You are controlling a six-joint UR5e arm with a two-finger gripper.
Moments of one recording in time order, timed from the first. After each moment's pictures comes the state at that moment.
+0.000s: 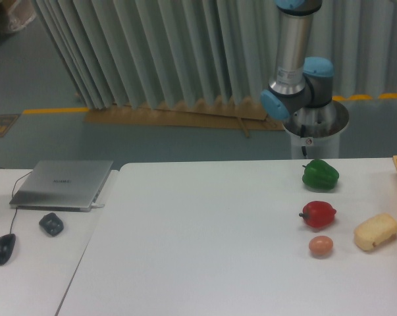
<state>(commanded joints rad) 2.81 -1.78 -1.55 -1.49 1.53 1.99</state>
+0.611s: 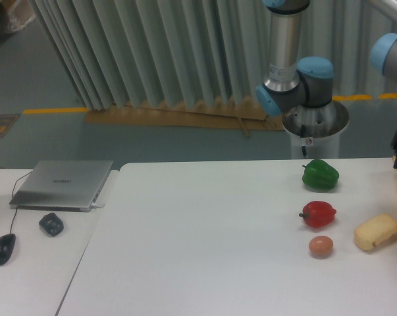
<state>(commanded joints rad) 2.64 -1.79 -1.55 -1.38 1.53 1.66</state>
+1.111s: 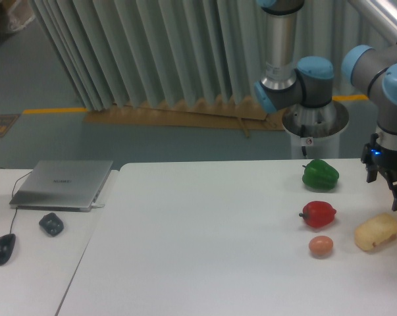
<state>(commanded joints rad) 2.56 -1.80 -1.56 -1.32 1.55 1.48</state>
